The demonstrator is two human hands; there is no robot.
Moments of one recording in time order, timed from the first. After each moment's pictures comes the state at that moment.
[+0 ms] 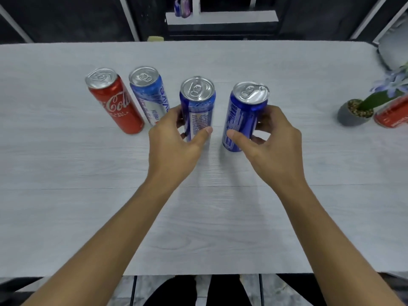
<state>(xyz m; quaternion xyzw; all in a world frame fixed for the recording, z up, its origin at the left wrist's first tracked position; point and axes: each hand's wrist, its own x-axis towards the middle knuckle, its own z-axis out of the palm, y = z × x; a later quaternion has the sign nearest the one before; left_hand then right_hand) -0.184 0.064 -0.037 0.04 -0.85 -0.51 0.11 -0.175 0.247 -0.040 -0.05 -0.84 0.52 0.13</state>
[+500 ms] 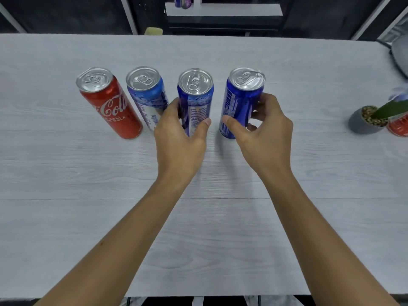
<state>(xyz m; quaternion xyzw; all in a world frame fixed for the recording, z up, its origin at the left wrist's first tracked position) -0.219 0.073 -0.056 0.06 -0.82 -0.54 0.17 -0.225 0.221 -0.048 -0.08 -0.83 0.52 0.16</state>
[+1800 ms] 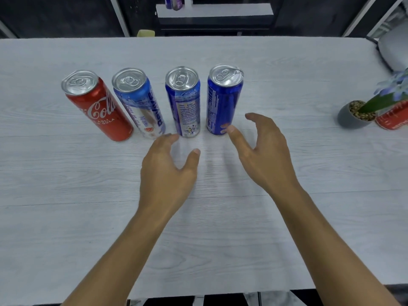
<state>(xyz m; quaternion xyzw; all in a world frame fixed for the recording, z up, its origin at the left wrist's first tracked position) -0.168 0.063 -0.059 0.11 -0.89 -0.44 0.03 -0.197 0.250 -0.062 -0.07 -0.92 0.39 0.04</state>
